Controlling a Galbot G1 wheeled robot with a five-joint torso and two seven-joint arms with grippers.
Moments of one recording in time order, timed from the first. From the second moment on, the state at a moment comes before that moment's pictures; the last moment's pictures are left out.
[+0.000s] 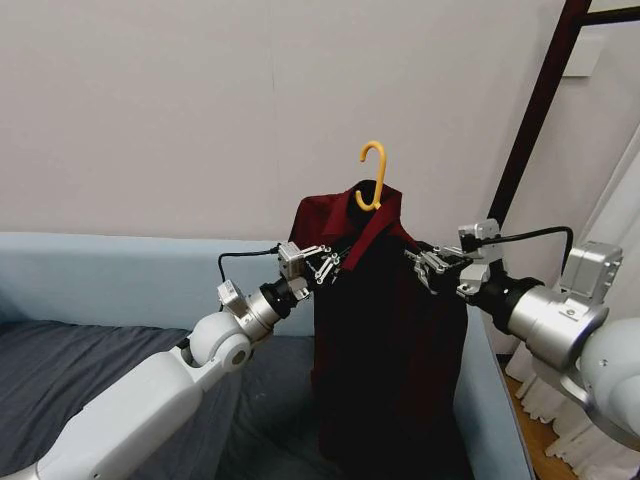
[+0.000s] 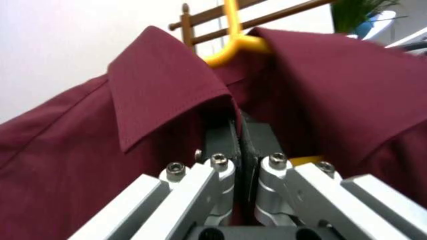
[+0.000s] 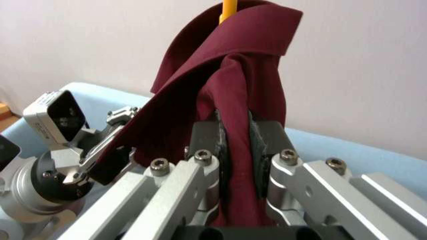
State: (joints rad) left arm 0.48 -0.89 0.20 -1.76 -0.90 -0.34 0.33; right arm -0.46 0.33 0.05 2.43 1.60 -0.32 0.50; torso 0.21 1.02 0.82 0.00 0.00
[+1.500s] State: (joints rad) left arm 0.88 -0.86 -0.10 -1.82 -0.80 -0.43 0.16; right arm -0.23 -0.04 0.29 2.31 1.79 -0.45 0.88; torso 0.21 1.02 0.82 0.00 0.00
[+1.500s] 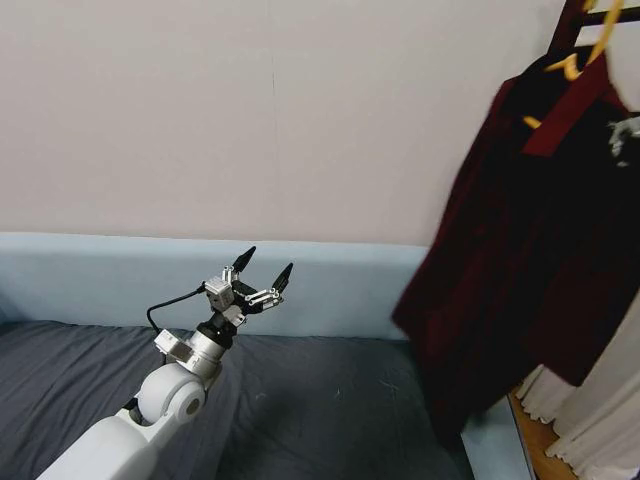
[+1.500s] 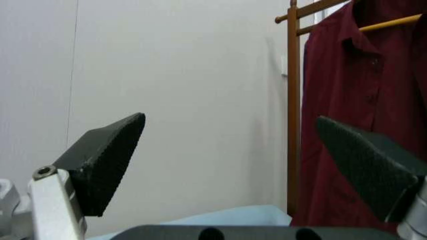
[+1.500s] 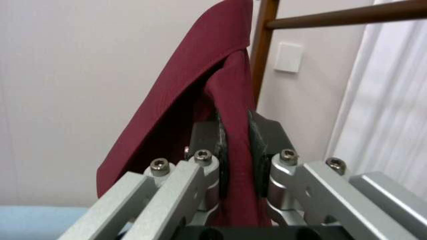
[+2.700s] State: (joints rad) left arm 0.92 -0.90 -0.11 -1.80 -0.74 -0.44 0.13; right arm -0.08 0.40 -0.04 1.77 1.32 -0.41 0.73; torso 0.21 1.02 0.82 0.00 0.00
